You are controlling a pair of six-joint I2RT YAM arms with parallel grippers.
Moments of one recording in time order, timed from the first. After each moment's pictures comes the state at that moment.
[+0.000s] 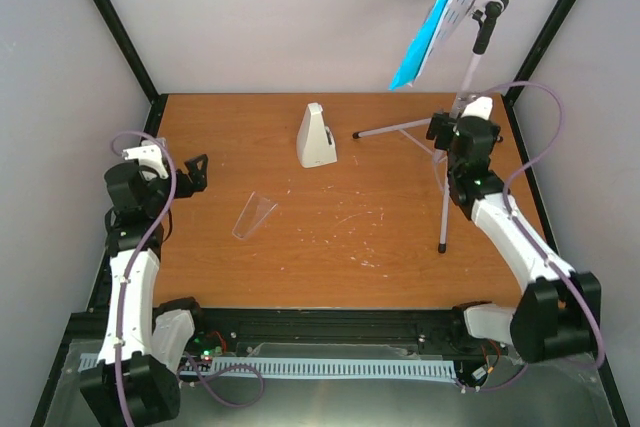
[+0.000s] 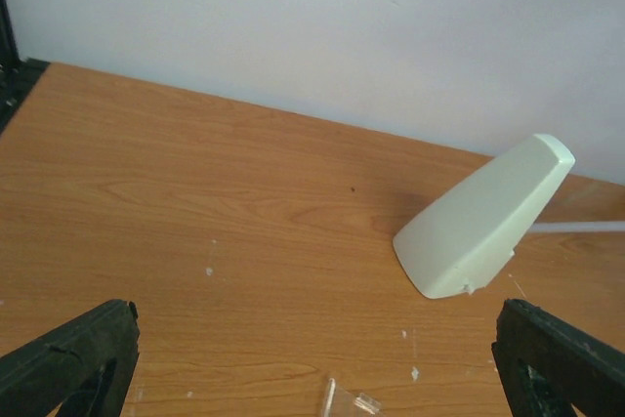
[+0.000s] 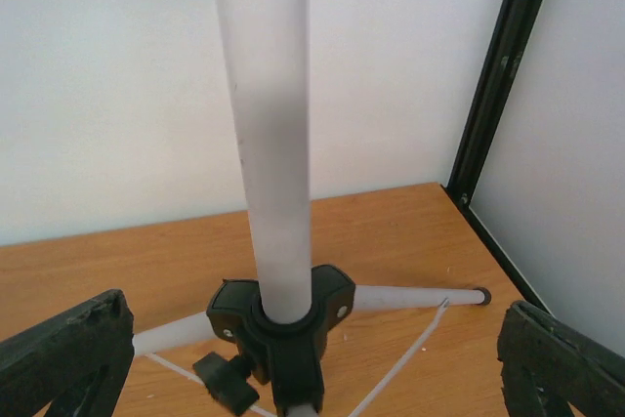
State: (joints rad) left arm 0.26 0.81 0.68 -0.19 0.43 -0.17; right arm 0.18 1.30 0.93 0.13 0.40 0.08
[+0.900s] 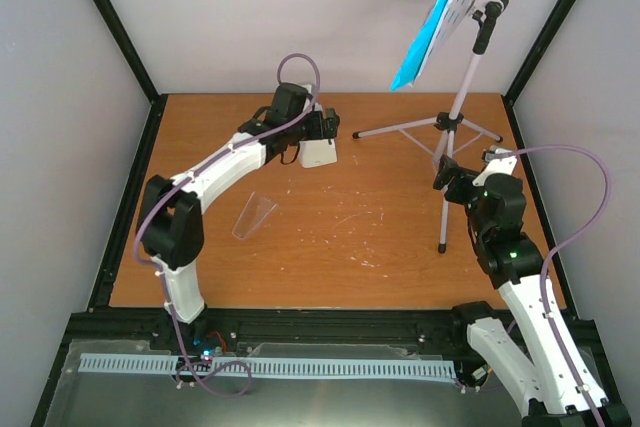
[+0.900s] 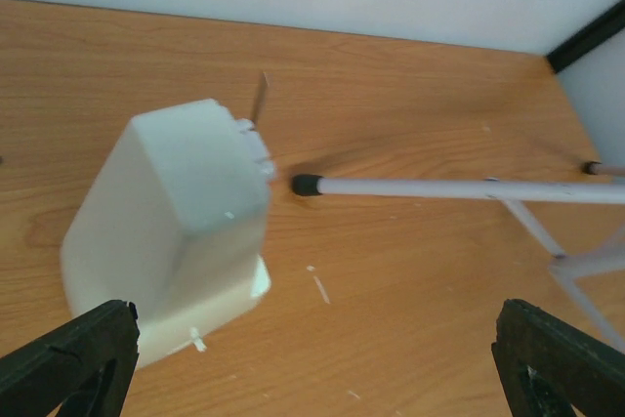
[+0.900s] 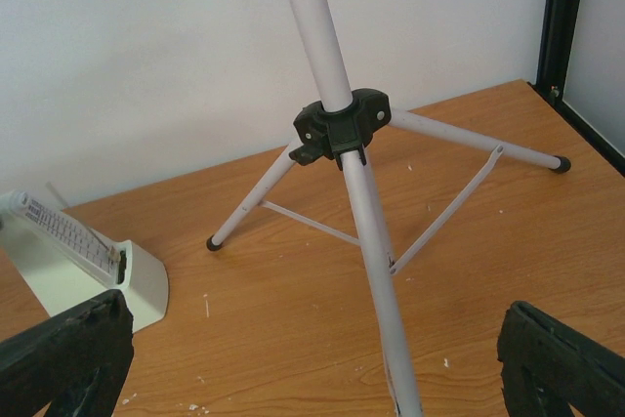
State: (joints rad) left arm -0.54 1.82 1.54 -0.30 0.04 -0.48; right arm 0.18 0.69 0.72 -0.30 0.16 0.35
